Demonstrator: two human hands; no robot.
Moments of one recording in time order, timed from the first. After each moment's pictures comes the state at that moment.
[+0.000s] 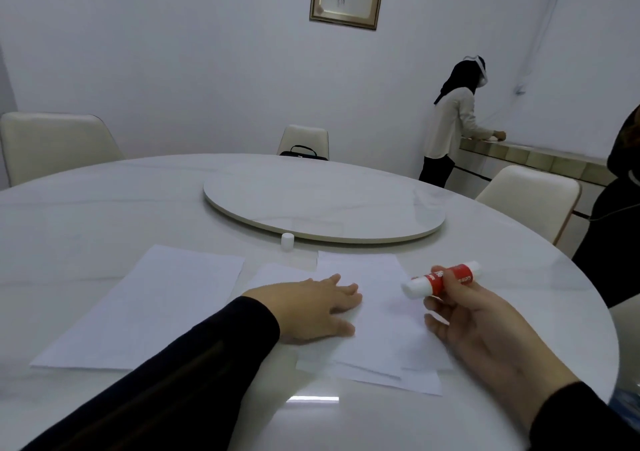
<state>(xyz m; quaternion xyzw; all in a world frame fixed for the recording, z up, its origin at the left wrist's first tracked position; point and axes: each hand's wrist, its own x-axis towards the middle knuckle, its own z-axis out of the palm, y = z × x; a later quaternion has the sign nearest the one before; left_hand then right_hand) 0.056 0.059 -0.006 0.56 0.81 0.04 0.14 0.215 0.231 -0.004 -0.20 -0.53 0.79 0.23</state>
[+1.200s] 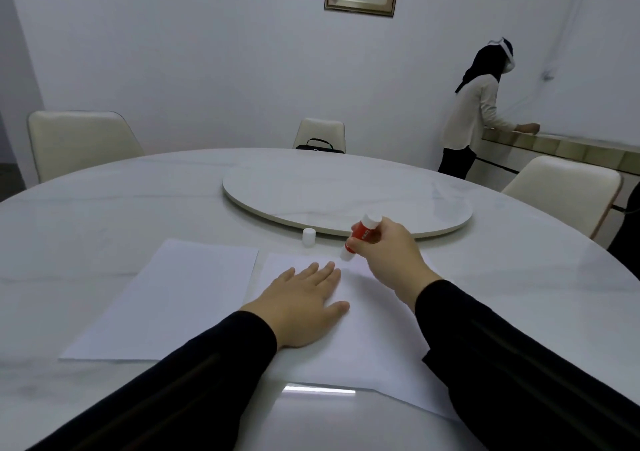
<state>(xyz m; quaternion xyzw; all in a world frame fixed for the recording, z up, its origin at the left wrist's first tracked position) 0.028 0.037 -0.036 0.46 0.89 0.06 0.05 0.076 0.190 0.004 -0.17 -0.84 0.45 0.26</state>
